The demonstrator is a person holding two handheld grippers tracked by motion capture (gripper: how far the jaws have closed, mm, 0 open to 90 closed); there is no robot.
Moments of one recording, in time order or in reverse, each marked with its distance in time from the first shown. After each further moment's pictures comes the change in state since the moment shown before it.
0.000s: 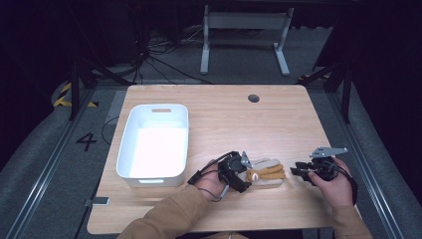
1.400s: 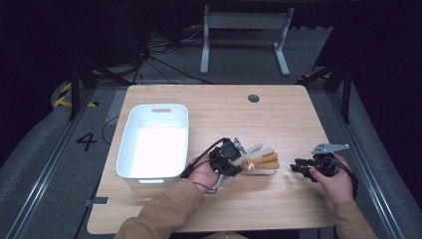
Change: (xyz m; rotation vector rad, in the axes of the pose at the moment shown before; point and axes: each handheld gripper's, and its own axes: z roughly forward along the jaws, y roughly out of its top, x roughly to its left) left arm 0.011 0.018 -0.069 0.023 0.016 -0.143; right arm -0.014 0.003 0.004 -0.025 0.047 0.014
